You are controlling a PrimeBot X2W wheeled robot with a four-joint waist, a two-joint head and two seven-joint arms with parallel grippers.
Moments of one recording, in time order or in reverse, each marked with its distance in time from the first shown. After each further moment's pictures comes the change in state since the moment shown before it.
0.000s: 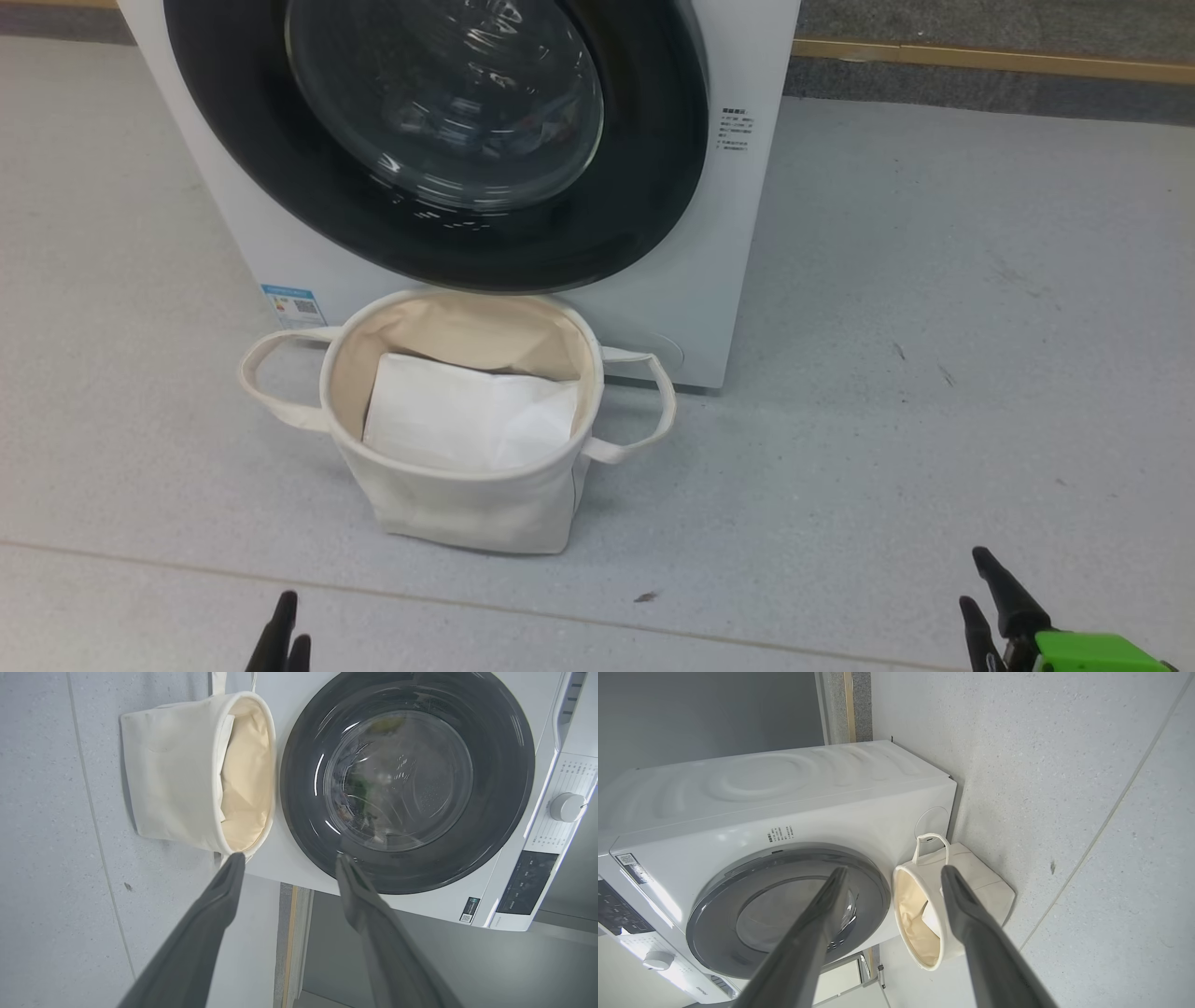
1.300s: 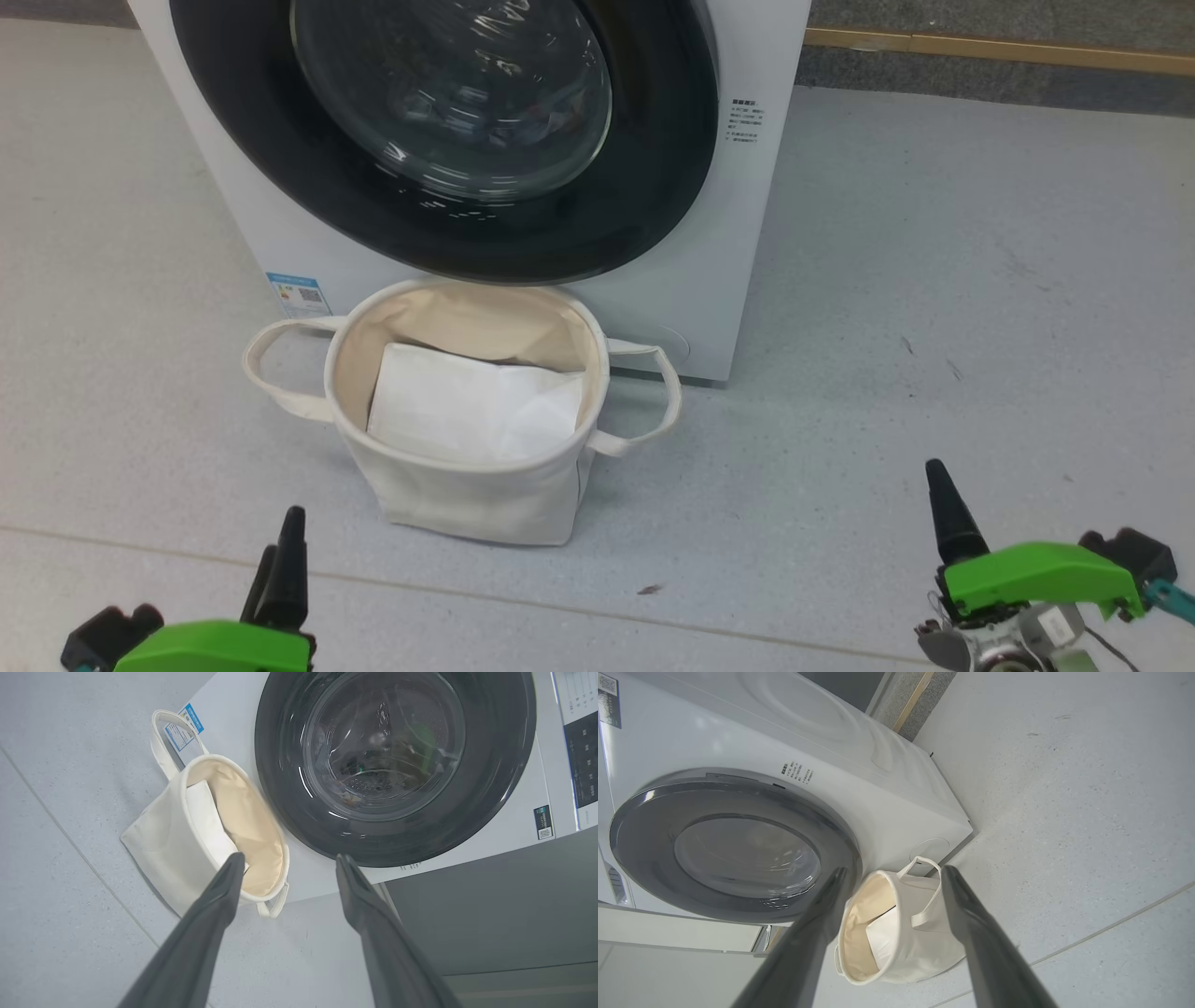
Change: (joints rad) left arm -0.105 0.056 -0.067 -0.050 0.483 0.058 -0.113; right arm -0.106 0.000 0.113 -0.045 -0.521 0.000 -0.113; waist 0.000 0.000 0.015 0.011
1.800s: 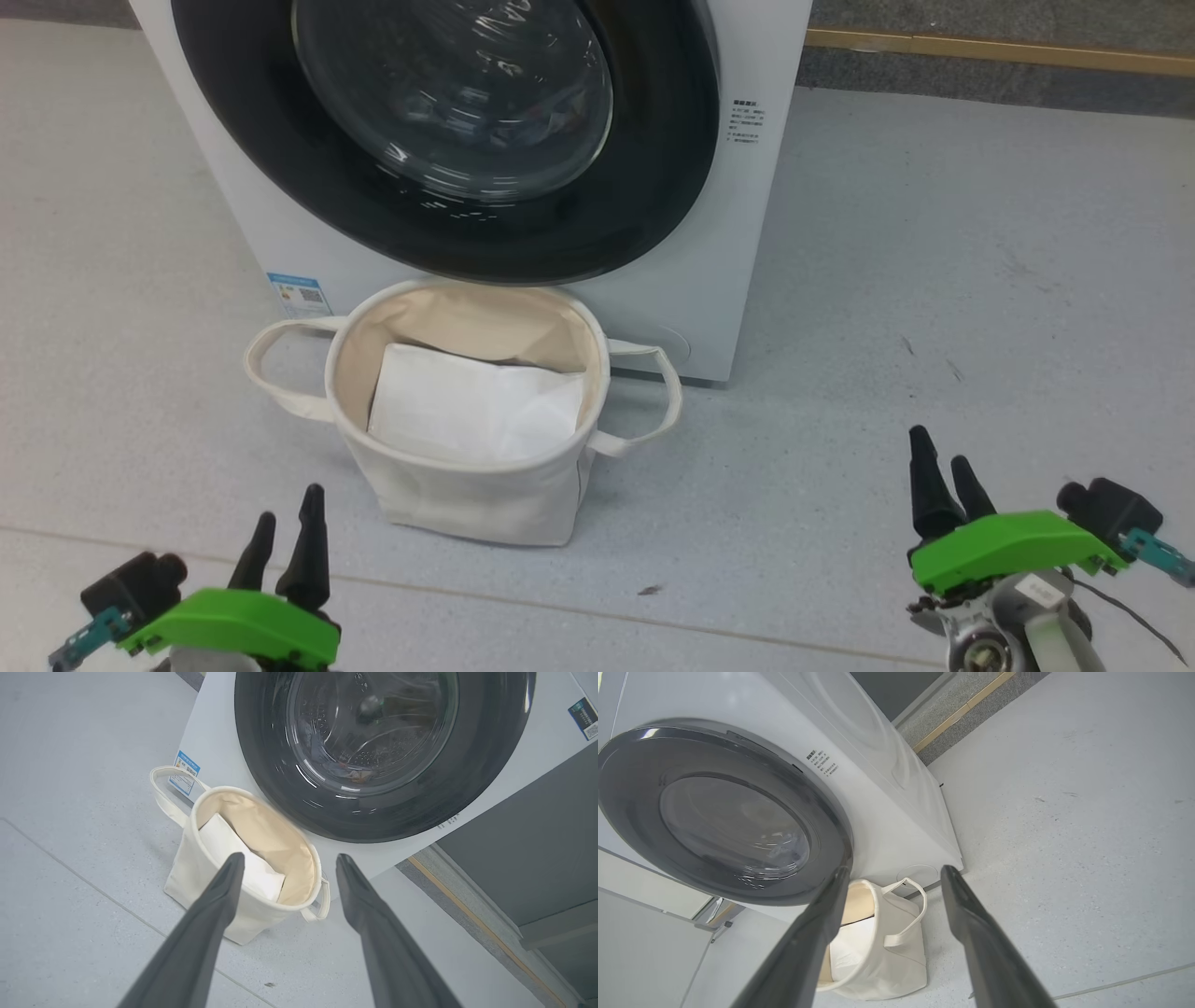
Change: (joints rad) left arm -0.046 0.064 -0.092 0.003 0.276 0.058 -0.037; right arm -0.041 -0.001 0.026 -0.010 -0.290 0.000 -0.035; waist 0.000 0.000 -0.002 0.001
